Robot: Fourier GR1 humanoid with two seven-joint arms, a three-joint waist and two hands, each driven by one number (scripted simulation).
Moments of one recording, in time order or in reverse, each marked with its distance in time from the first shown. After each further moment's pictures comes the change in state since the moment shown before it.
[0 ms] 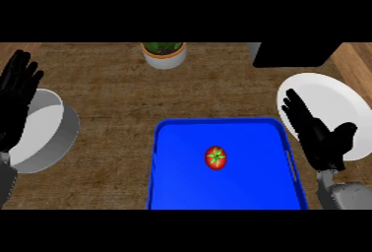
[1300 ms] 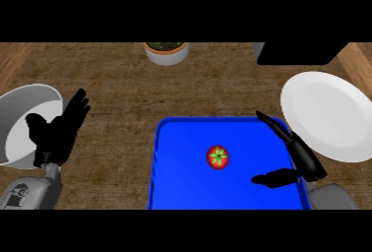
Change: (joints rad) left arm 0.059 -0.162 -0.098 0.245 -0.091 -0.070 -0.054; right arm -0.011 -0.003 0.095 0.267 0.399 0.105 -0.596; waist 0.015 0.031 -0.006
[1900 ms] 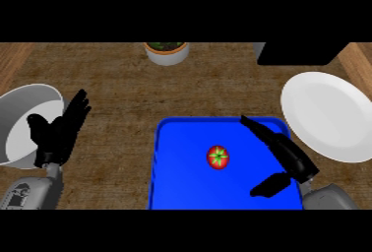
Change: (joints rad) left arm 0.000 -0.026 0.029 0.011 -0.030 -0.030 -0.005; right arm -0.010 -0.034 0.106 -0.178 0.191 0.109 0.341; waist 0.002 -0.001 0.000
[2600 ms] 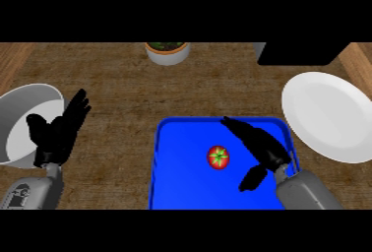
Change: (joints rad) left arm 0.002 -0.029 0.039 -0.009 -0.036 -0.037 0.008; right arm -0.115 0.113 0.052 0.079 0.245 0.125 0.229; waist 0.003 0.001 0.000
